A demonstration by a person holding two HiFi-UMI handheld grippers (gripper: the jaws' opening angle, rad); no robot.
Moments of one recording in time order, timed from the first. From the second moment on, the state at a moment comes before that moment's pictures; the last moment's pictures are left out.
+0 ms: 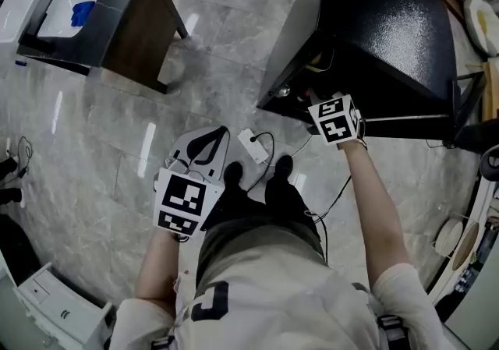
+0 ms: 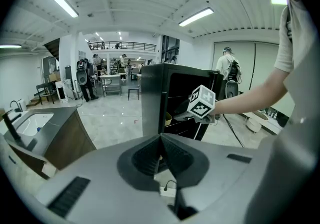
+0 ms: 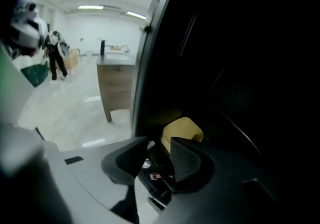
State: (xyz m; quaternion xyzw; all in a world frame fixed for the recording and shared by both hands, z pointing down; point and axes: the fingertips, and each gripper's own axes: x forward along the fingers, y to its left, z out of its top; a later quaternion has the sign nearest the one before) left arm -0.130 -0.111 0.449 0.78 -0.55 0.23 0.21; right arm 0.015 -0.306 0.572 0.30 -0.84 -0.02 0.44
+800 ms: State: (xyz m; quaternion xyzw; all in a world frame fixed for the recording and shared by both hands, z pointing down) left arm -0.173 -0.064 0.426 0.80 -0.53 0.20 0.20; right arm -0.051 -0.127 0.492 0.27 -0.91 0.21 0.25
